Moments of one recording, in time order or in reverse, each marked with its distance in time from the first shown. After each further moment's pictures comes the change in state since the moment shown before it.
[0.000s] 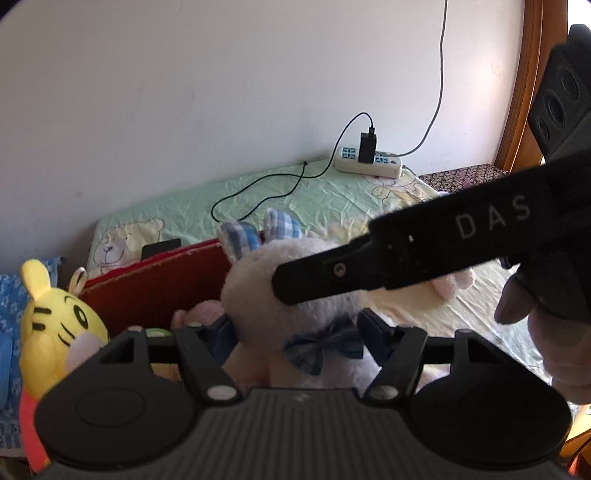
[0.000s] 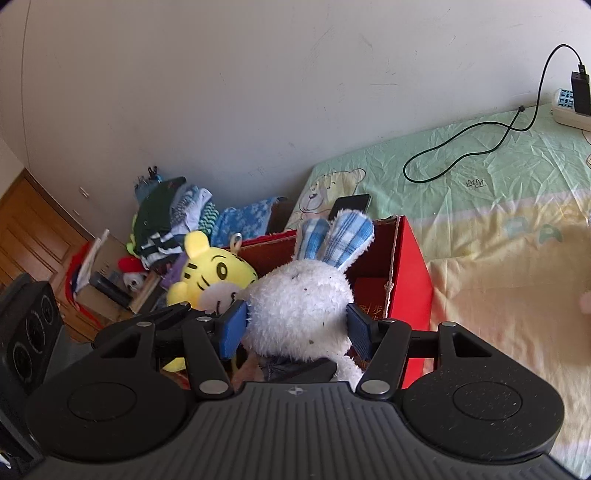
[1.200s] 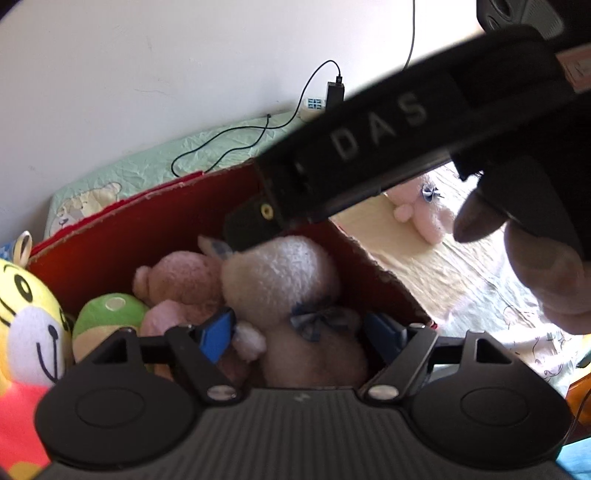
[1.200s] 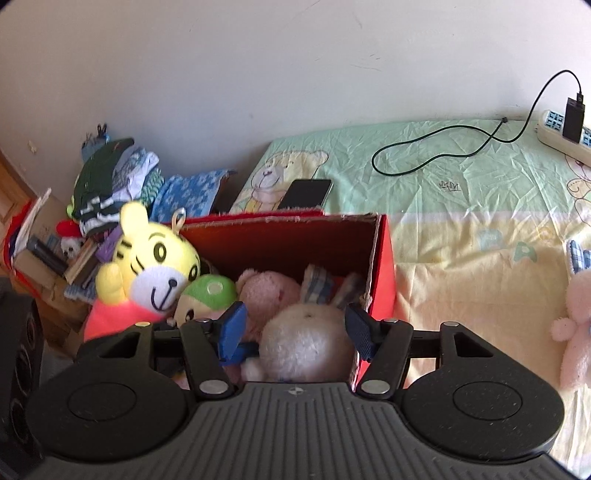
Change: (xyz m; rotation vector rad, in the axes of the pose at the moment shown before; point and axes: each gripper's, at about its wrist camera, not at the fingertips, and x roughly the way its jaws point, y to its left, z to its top) left arm 0.024 0.014 -0.032 0.056 0.118 -0.148; right arm 0.040 0.010 0.009 -0.082 0.067 -0.200
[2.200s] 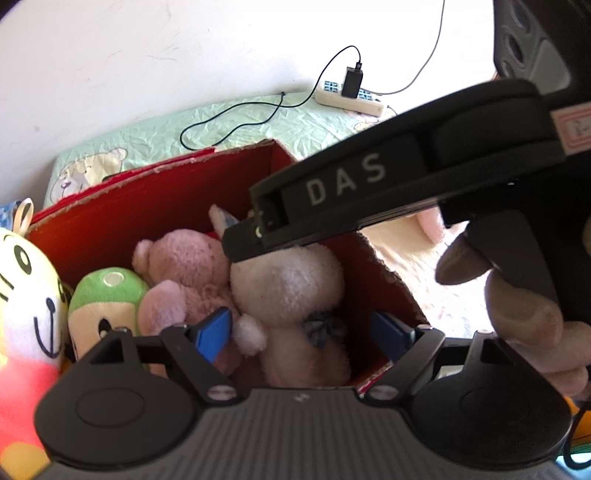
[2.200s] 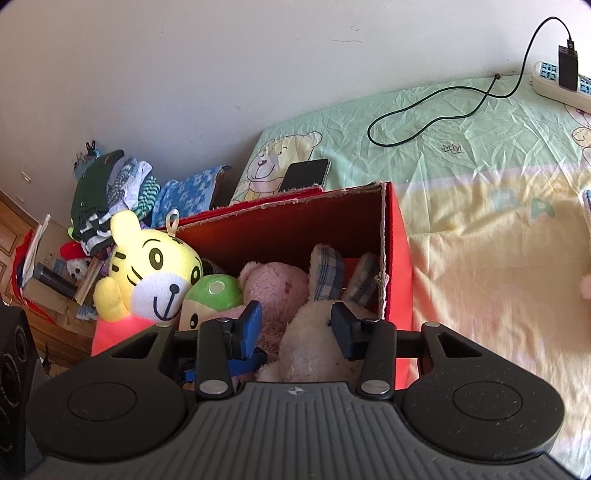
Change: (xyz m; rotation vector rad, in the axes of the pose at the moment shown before) left arm -0.012 -0.004 -0.016 -0.097 0.084 0.003; right arm 0.017 -0.007 -0.006 0.122 0.043 0.032
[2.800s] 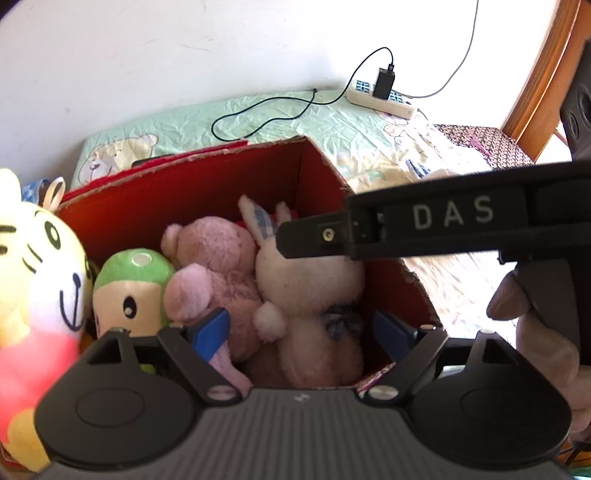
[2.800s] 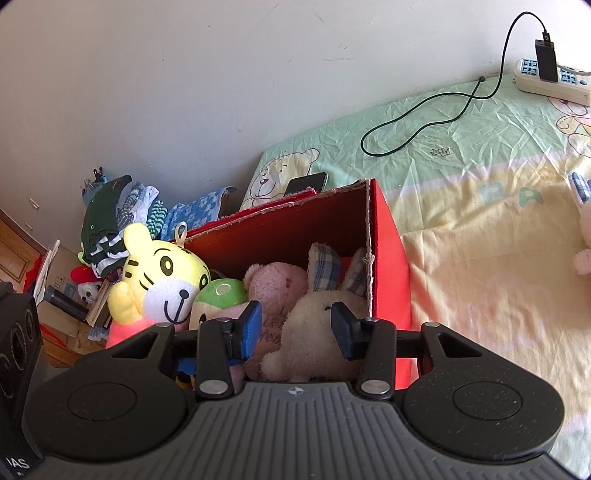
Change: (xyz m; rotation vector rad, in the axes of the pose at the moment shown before) left arm -0.012 0.009 -0.014 -0.080 0.014 0.071; right arm -0.017 -0.006 -0.021 0.045 -0.084 0.026
